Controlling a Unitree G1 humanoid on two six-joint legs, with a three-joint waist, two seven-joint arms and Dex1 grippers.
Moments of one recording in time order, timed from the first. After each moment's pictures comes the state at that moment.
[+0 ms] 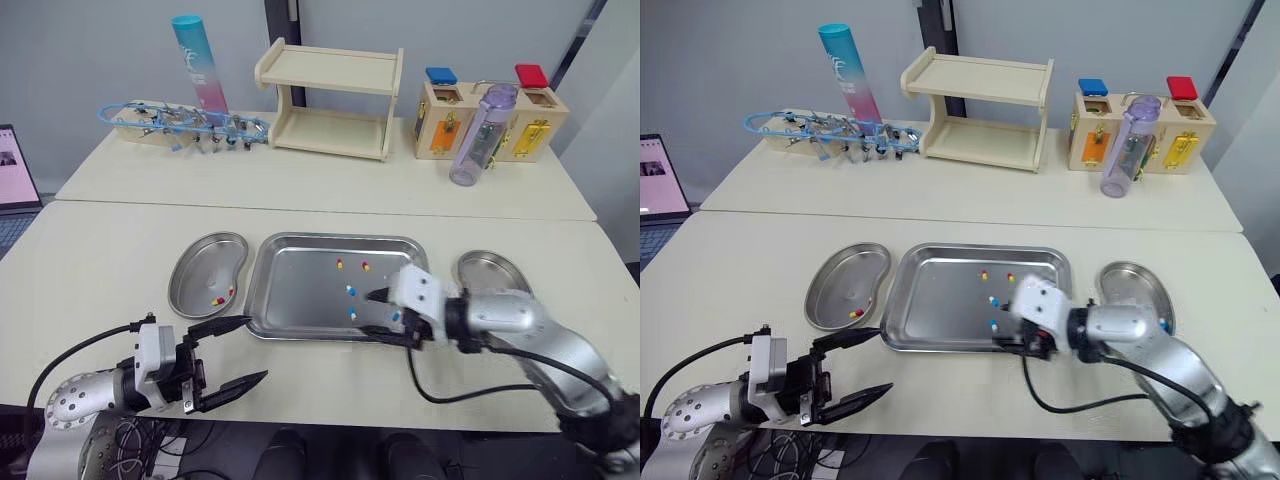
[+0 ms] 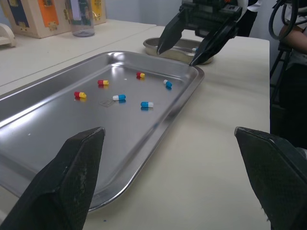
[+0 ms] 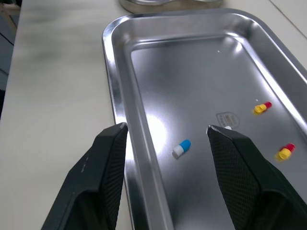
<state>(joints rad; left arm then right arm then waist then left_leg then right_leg) 0.23 0.61 0.26 -0.21 -0.57 -0.05 -1.30 -0.41 -0.61 0.38 -0.58 0.26 0.84 0.76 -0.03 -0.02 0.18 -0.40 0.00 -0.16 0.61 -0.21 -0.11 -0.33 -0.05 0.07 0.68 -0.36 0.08</state>
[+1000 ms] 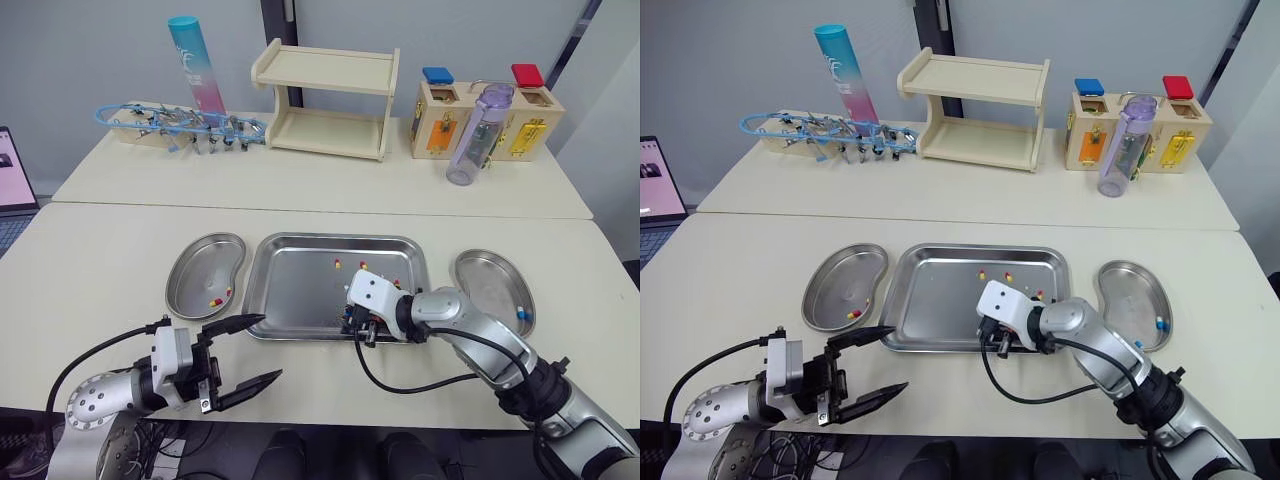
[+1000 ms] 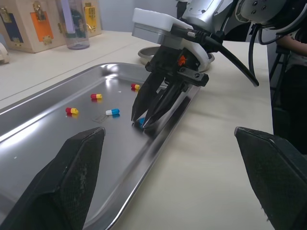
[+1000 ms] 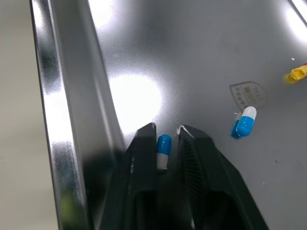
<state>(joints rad) 0.23 0.58 0.20 -0.22 -0.55 -0.12 -1.24 -0.53 -0.49 0.58 -0.32 0.08 0.85 0.69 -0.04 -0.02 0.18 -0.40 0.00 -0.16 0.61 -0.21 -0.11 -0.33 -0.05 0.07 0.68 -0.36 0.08</state>
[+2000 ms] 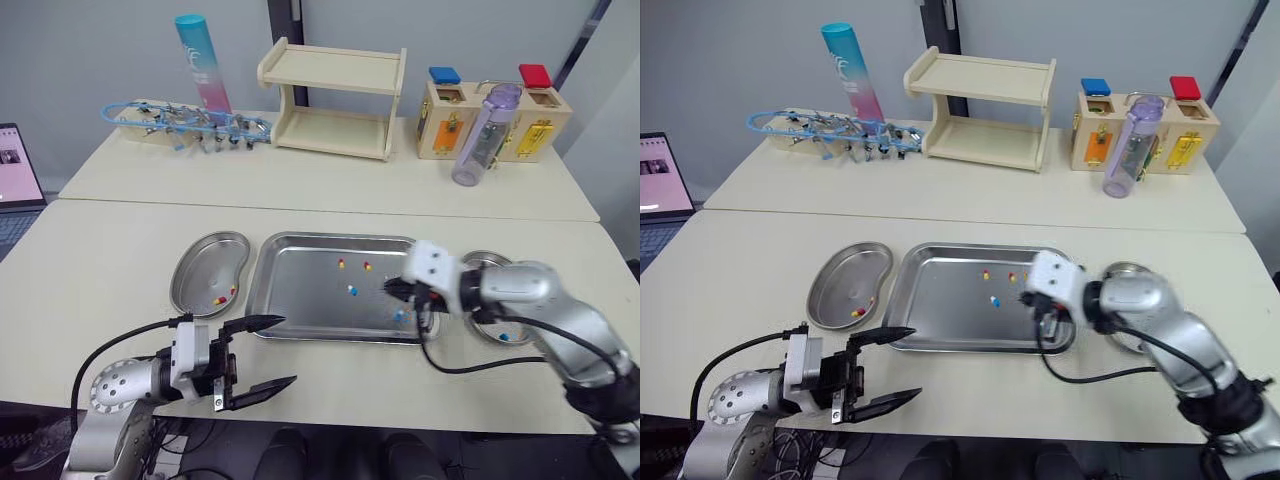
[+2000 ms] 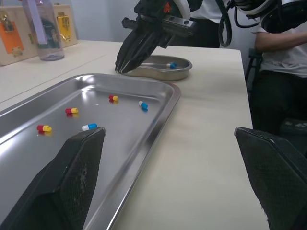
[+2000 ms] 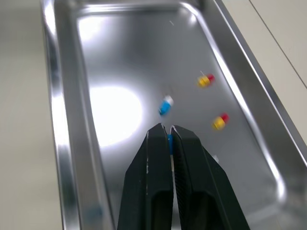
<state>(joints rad) 0.14 0.59 0.11 -0.20 -0.56 -0.10 -1.31 -0.43 -0.77 0.21 -0.55 0.19 0.86 0.86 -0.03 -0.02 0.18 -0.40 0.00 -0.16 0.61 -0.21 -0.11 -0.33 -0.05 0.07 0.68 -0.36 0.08</state>
